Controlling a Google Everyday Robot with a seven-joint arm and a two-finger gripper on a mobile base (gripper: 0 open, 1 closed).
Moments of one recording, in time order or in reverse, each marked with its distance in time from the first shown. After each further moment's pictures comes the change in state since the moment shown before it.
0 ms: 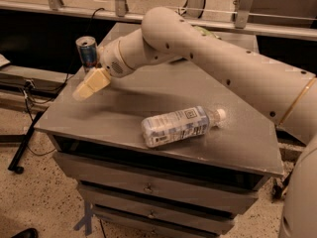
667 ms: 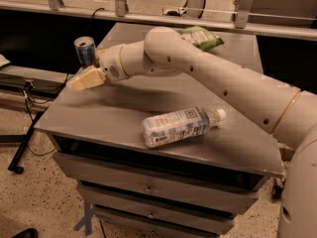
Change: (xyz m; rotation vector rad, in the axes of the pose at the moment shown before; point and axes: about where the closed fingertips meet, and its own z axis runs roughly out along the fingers) arm -0.005 -0.019 0.022 0.049 -0.180 0.103
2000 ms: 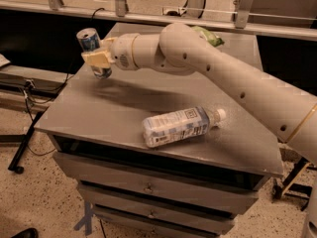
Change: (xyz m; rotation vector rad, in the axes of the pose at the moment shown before) arm -0.031 -0.029 -0.037 0.111 -0.134 0.000
